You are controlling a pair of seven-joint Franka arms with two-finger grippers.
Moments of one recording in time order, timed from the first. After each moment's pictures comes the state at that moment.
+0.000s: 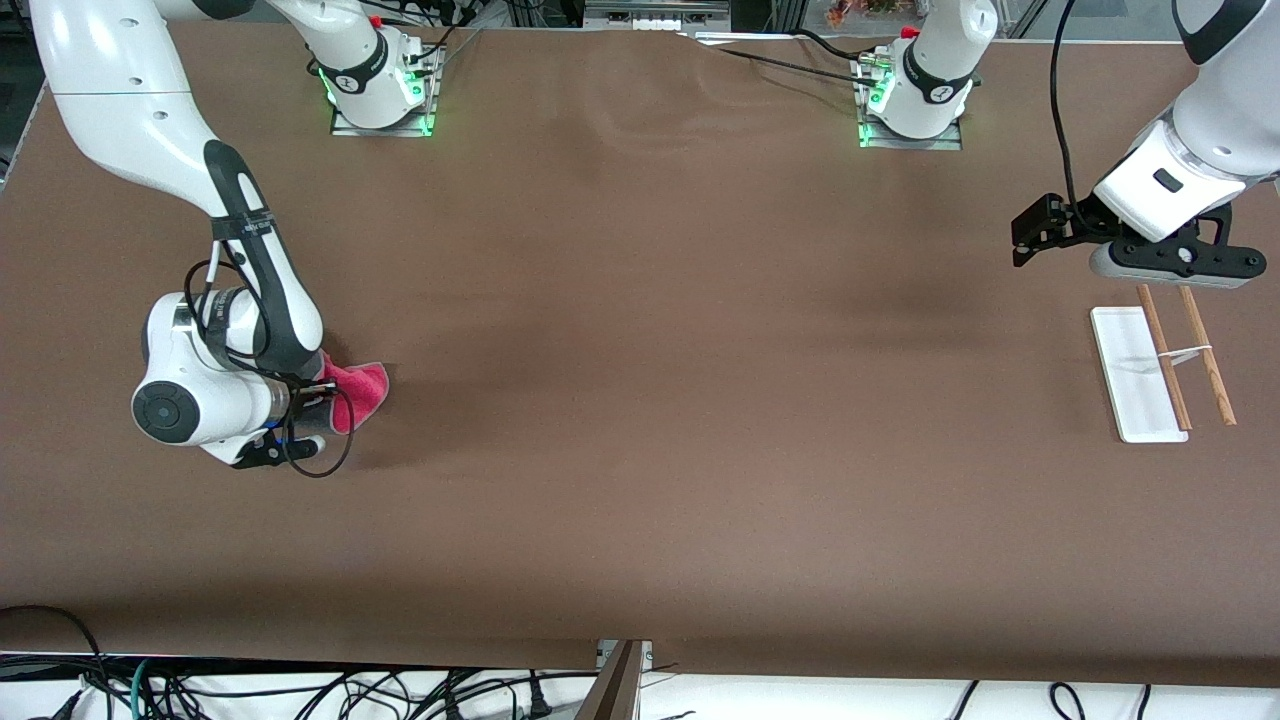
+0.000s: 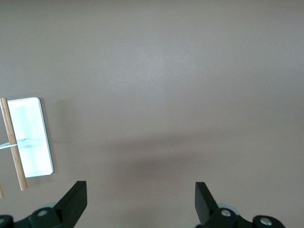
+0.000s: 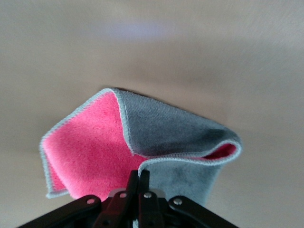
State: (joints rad) left arm -0.05 -0.04 -0.06 -1.76 0.00 1.71 -0.01; right arm 0.02 0.69 0.02 -1.58 -0.07 1.96 -0.11
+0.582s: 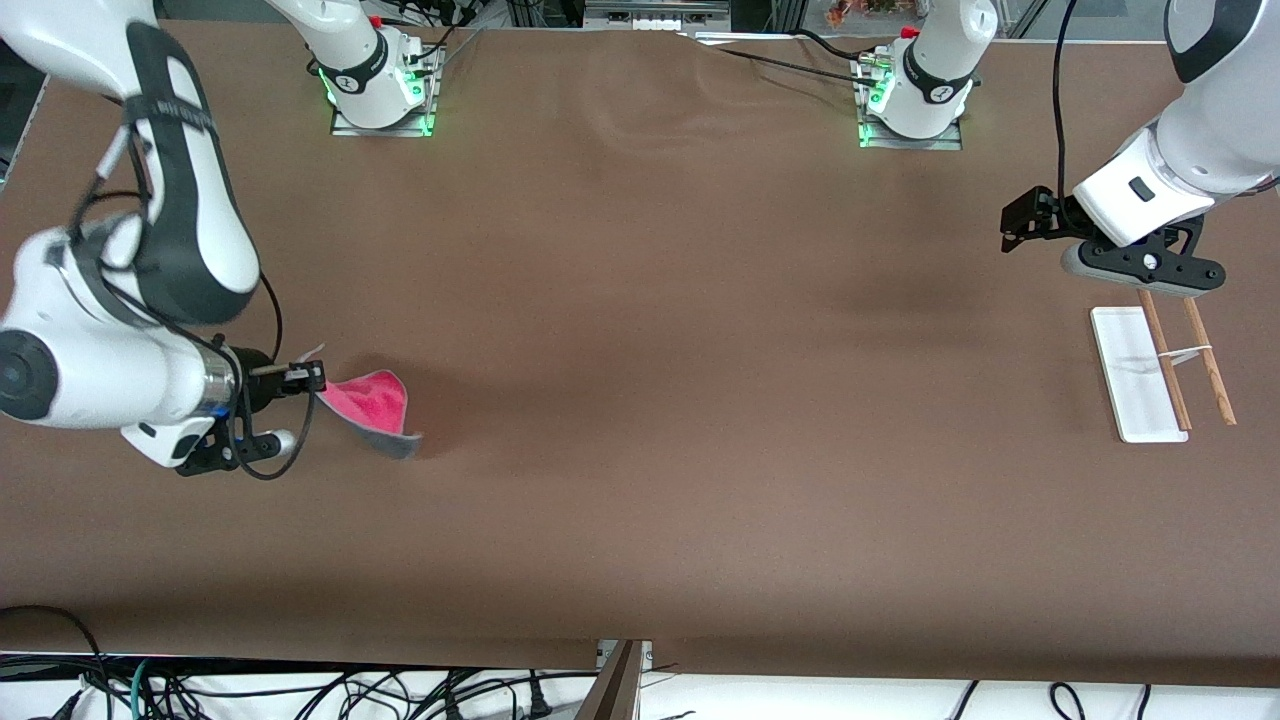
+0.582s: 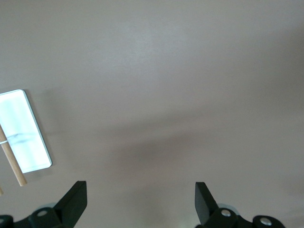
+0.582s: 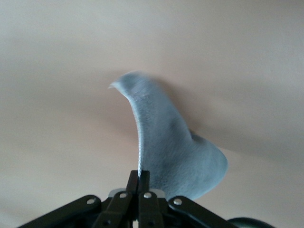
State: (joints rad) left arm -0.04 -0.03 -0.06 -1.76 -0.02 1.63 0.10; right arm 0.05 0.57 0.12 -1.20 0.10 1.59 -0.05
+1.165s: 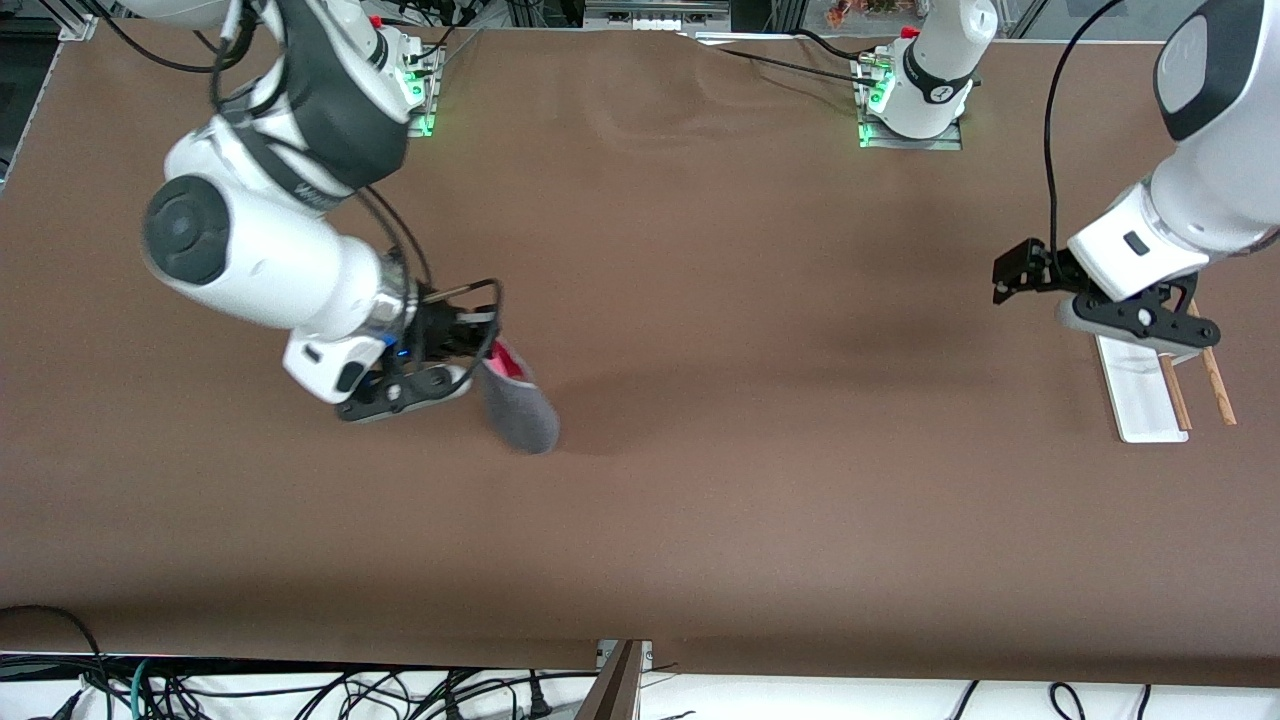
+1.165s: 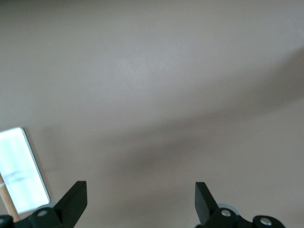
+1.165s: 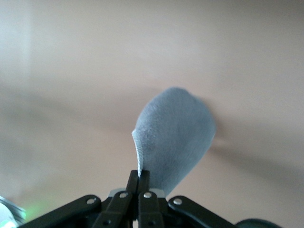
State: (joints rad) left arm -0.05 0.15 -0.06 -1.60 -0.02 1.73 0.12; right arm 0.20 0.57 0.38 -1.11 0.11 1.77 0.31
